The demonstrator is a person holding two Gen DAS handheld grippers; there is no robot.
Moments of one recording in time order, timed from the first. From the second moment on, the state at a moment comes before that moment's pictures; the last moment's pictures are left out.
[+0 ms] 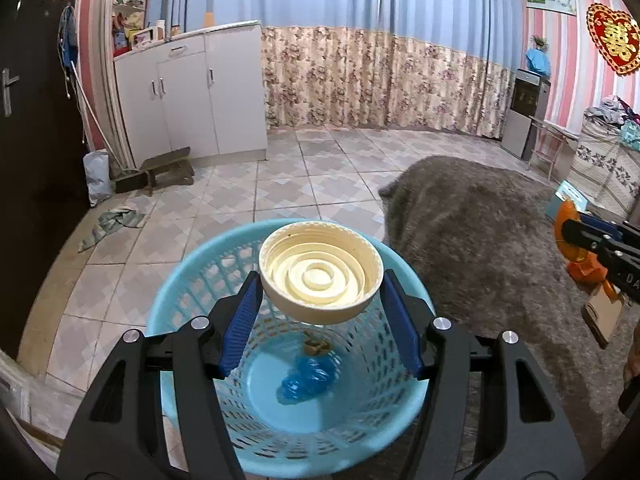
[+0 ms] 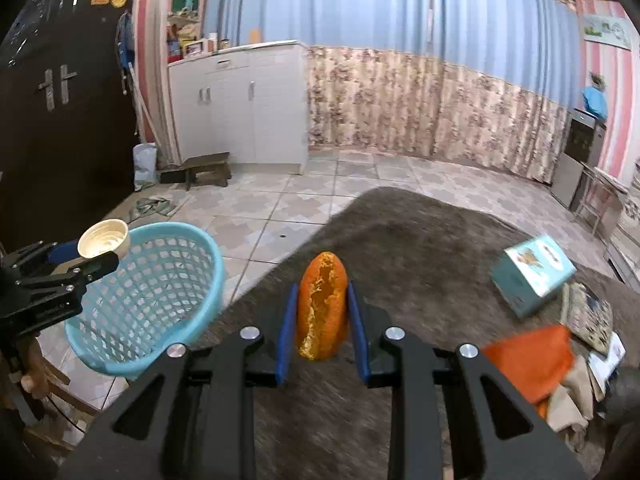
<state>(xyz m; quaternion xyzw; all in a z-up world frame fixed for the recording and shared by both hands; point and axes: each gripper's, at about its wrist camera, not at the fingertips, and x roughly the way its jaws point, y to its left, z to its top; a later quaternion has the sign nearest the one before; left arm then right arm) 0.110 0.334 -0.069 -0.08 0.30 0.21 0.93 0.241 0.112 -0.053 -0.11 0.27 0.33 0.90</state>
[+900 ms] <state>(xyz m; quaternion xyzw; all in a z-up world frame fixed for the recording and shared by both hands) 0.065 0.401 -0.073 -0.13 0.30 0.28 0.90 0.219 0.251 -0.097 -0.13 0.32 0.42 0.84</state>
